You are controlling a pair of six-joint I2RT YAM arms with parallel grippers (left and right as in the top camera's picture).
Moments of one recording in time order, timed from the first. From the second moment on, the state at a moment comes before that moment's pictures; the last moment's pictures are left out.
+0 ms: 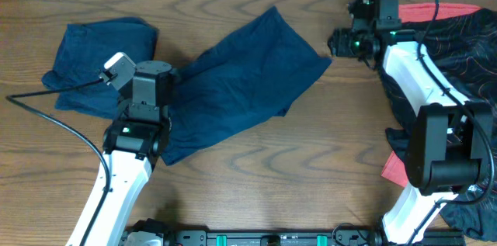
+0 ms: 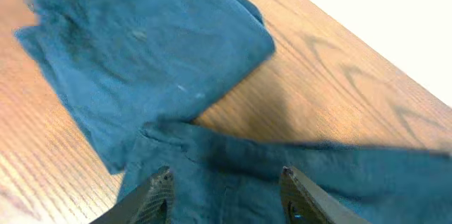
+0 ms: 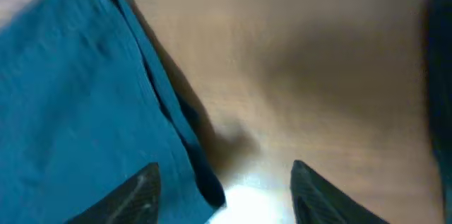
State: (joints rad) left arm -0.19 1.16 0.85 -0.45 -0.47 -0.76; right arm 0.06 1.96 1.43 -0.49 -0.24 0.15
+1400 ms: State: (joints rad) left arm -0.19 1.50 0.85 -0.63 -0.25 -0.71; right arm 0.18 2.14 1.39 -0.05 -0.36 0.24
